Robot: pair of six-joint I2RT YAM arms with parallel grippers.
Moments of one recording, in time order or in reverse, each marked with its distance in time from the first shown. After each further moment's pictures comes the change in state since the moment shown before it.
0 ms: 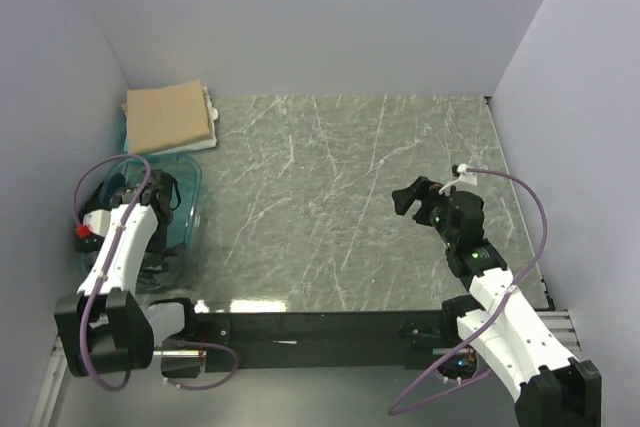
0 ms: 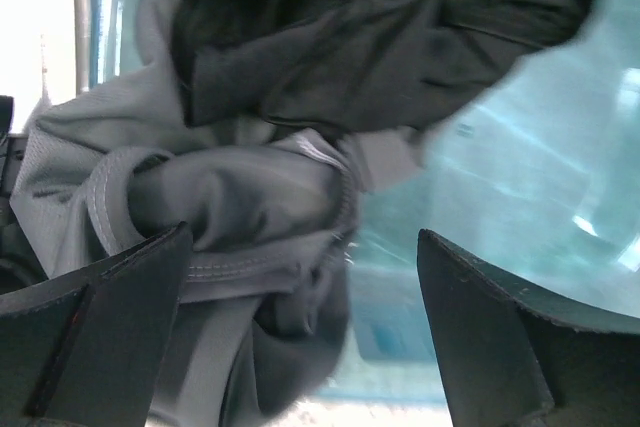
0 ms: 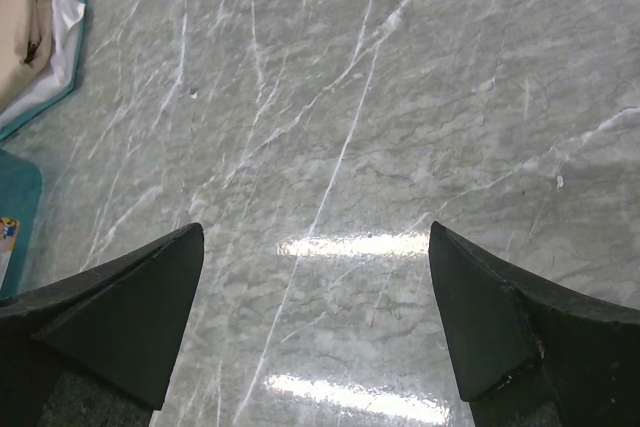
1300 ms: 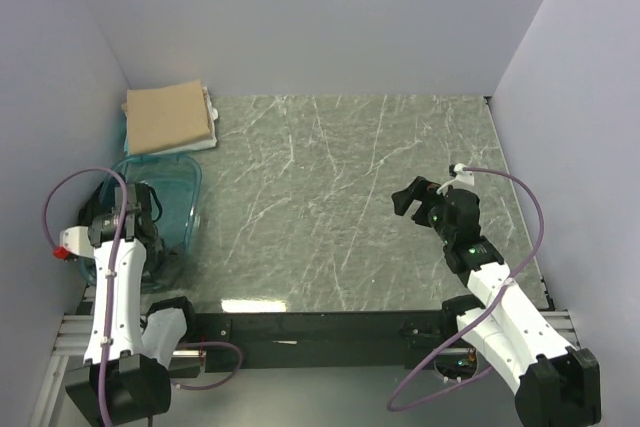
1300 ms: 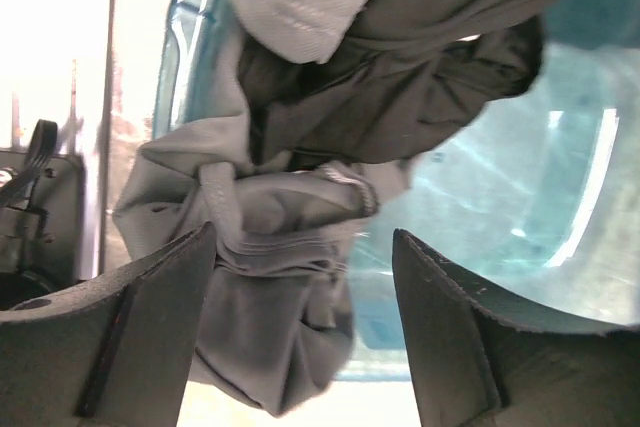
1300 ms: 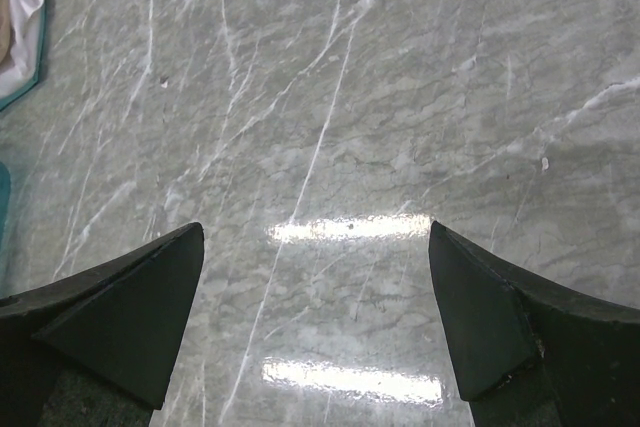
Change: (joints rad) left arm 0.142 -0.246 -0.007 -0.026 0.024 0.099; right arm 0.000 0.059 0.002 -0.004 0.021 0.000
